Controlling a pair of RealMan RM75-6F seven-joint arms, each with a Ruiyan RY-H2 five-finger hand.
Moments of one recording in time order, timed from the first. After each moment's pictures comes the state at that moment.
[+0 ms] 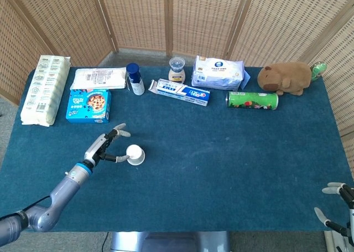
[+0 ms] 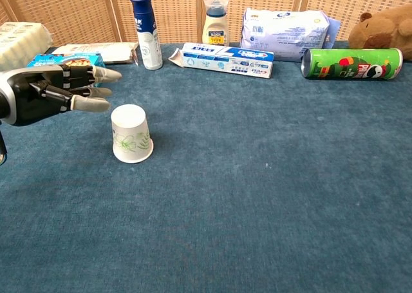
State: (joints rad) left arm -0.54 -1.42 -0.25 -1.55 1.25 0.73 -0.90; right arm -0.17 -1.04 0.00 -1.77 -1.57 1.69 0.19
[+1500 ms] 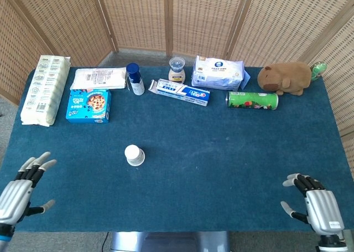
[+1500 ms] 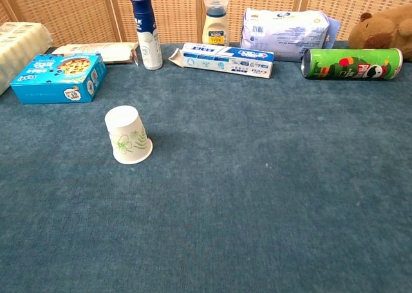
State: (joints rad) left arm -0.06 -0.92 0.13 -1.99 1.62 1.46 -0.06; right arm -0.06 -1.10 -0.01 -1.82 -1.70 1.56 -0.07
